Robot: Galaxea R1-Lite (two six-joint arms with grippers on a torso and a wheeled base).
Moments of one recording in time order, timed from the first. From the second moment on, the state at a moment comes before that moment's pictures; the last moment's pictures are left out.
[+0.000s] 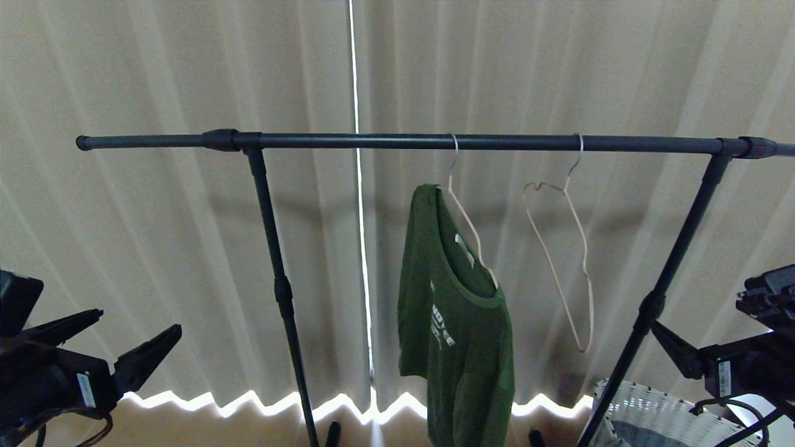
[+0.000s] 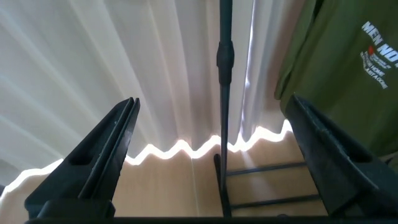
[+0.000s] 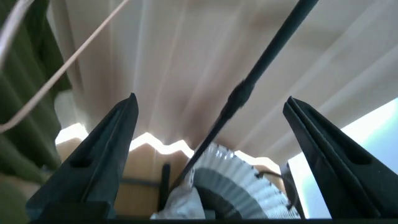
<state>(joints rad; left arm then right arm) -0.04 1.08 -0.24 -0.58 -0.07 0.15 0.26 1.21 -0.22 -0.68 -0.37 -0.19</state>
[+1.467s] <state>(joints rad) -0.05 1.06 -0.23 -0.58 -0.07 0.12 0.31 1.16 -0.18 -0.67 -0.38 -0.20</state>
